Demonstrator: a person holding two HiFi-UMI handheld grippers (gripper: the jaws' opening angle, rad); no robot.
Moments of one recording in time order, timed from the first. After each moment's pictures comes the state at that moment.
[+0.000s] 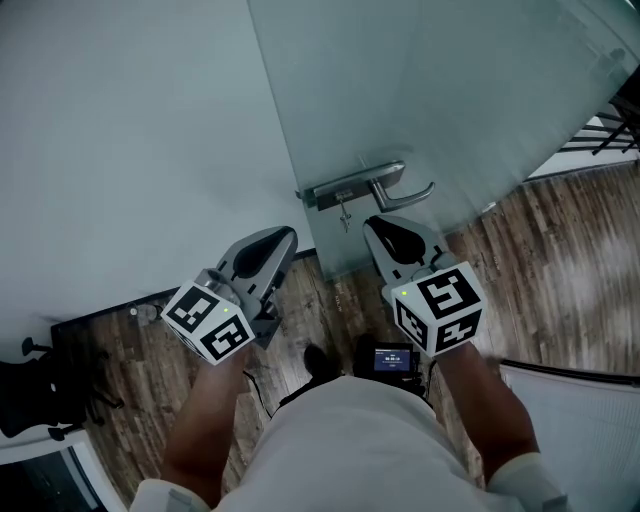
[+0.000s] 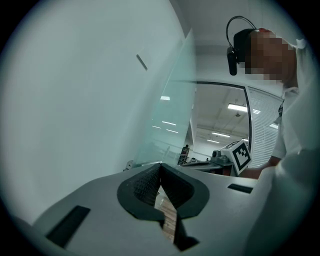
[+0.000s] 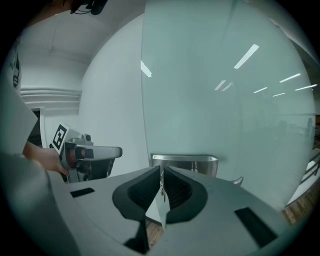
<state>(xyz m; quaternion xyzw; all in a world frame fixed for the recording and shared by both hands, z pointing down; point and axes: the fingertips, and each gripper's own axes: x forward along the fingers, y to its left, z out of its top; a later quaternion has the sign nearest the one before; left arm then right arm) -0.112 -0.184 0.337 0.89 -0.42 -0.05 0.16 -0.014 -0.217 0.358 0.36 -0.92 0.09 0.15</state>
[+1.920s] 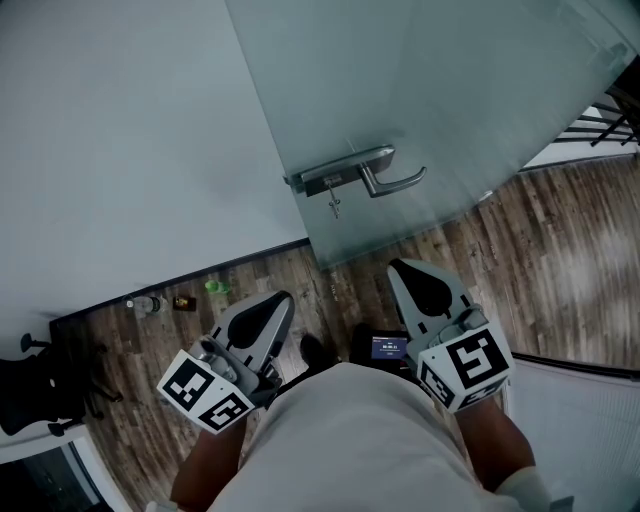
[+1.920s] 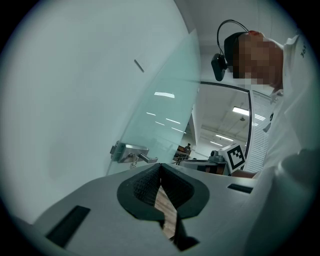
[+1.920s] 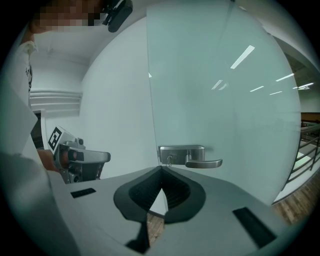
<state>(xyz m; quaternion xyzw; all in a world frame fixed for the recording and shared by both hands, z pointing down) -0.086 -0.086 0.341 0.87 -0.44 -0.05 0.21 0.037 -0.141 0.349 0.36 -0.91 0.10 0.15</state>
